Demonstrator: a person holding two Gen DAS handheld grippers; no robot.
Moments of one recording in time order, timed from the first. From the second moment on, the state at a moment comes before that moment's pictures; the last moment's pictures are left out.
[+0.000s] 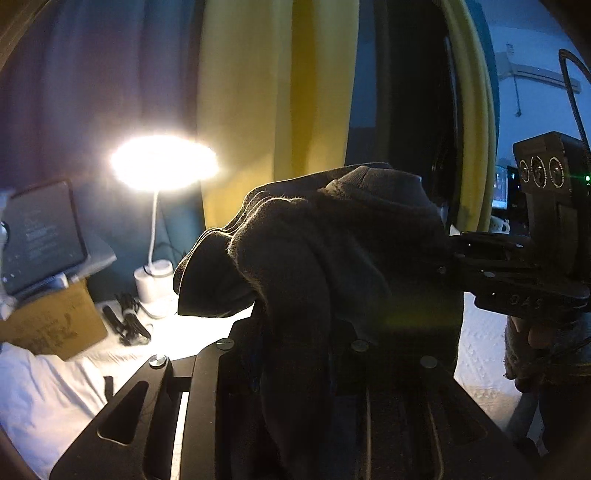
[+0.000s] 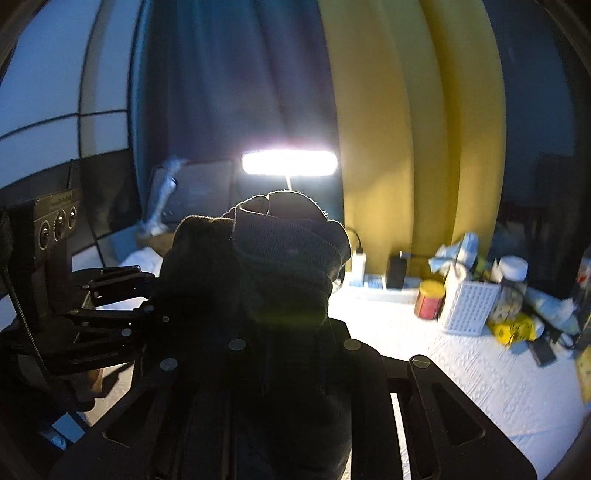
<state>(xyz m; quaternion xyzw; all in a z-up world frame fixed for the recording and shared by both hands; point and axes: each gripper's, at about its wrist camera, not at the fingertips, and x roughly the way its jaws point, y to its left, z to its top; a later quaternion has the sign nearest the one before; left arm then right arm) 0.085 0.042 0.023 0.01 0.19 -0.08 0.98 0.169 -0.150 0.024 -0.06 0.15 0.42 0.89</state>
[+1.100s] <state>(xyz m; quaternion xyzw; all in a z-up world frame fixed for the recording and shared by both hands) -0.083 0.096 0.078 0.06 0.10 0.02 0.99 0.008 -0.126 0.097 -0.07 0.01 0.53 0.84</state>
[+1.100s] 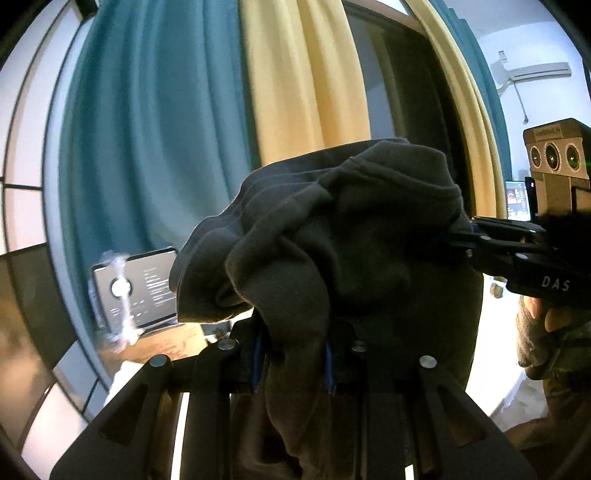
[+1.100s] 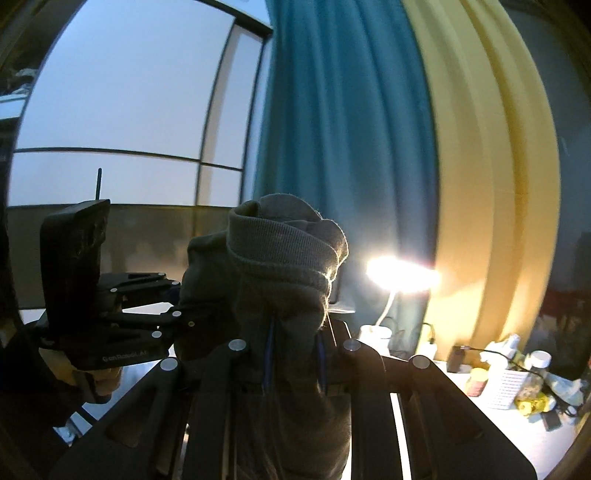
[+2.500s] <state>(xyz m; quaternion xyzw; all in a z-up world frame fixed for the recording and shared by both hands) 0.022 0.140 0.002 0.00 0.22 0.00 0.97 0.138 -0.045 0.017 -0.06 0.17 0.51 0.84</state>
